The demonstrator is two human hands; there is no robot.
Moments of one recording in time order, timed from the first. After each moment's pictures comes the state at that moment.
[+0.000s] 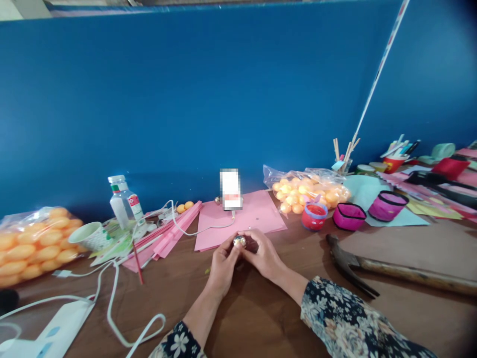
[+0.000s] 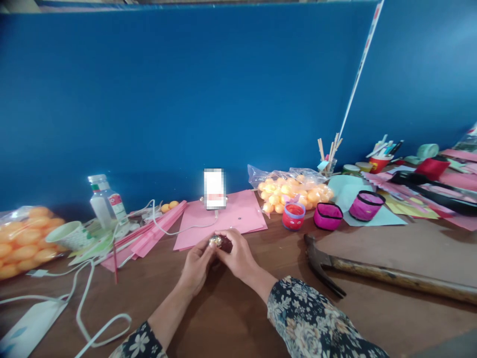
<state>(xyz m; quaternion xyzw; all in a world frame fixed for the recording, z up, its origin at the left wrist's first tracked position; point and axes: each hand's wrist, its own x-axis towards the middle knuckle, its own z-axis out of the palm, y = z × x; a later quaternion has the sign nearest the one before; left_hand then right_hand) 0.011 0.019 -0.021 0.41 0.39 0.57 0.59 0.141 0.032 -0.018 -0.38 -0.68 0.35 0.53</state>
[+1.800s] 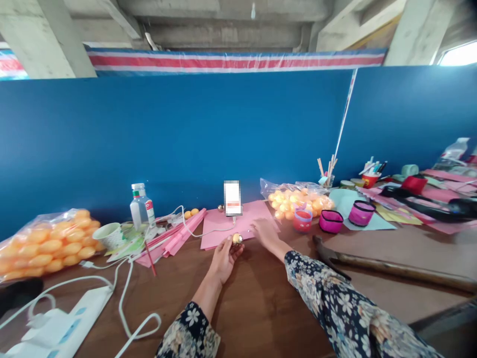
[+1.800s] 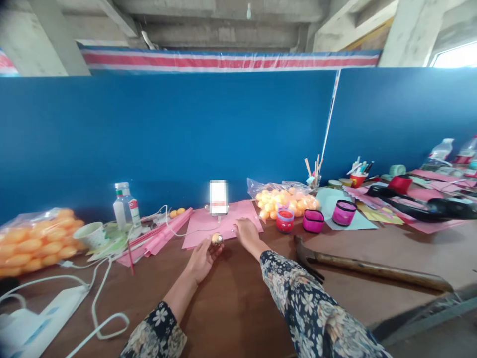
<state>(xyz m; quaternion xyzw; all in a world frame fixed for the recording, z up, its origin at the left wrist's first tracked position) 0.004 0.022 -0.019 0.29 0.33 0.60 0.67 0.168 0.086 -0.006 -0.56 -0.78 0.05 0.28</state>
